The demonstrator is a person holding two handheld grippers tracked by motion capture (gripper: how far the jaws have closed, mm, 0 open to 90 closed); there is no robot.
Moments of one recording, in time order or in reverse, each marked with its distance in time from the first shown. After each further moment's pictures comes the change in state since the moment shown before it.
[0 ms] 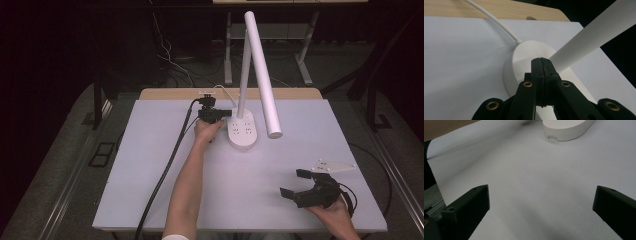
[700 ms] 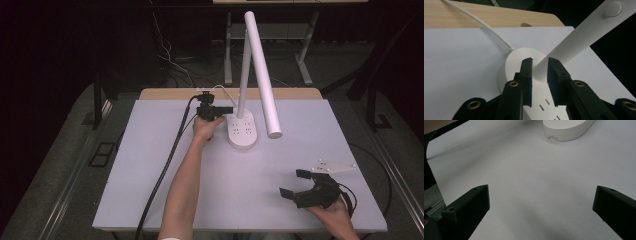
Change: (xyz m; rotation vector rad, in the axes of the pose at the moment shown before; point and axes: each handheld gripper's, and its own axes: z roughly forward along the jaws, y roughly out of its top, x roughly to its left) left arm -0.008 0.009 -0.014 -0.012 -0.016 0.021; right arm 0.001 0.000 0.000 -0.004 0.000 0.001
